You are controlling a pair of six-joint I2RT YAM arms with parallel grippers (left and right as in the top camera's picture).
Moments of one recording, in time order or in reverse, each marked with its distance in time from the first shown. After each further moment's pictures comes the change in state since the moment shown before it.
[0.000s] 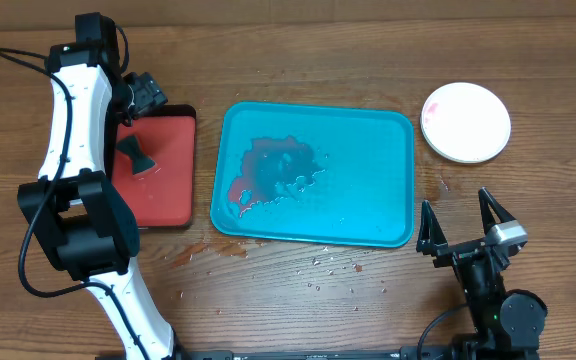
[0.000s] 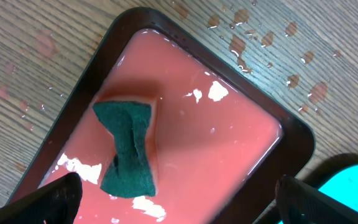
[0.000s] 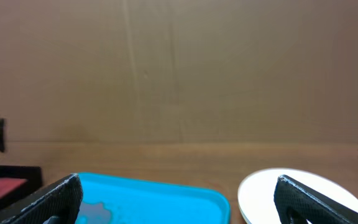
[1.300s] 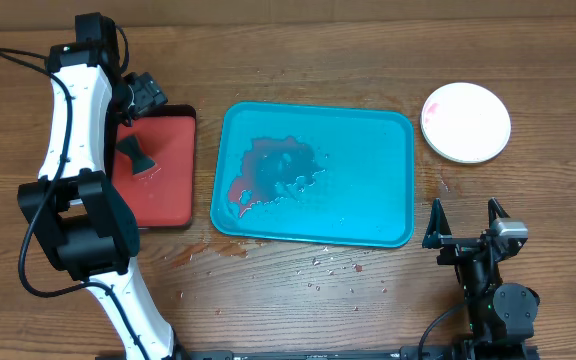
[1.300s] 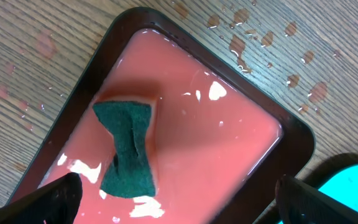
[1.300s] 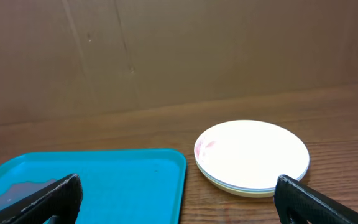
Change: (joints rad) left arm 0.000 0.000 0.000 0.001 0.000 0.000; right arm 0.003 -0.002 0.000 -0.164 0.171 0.000
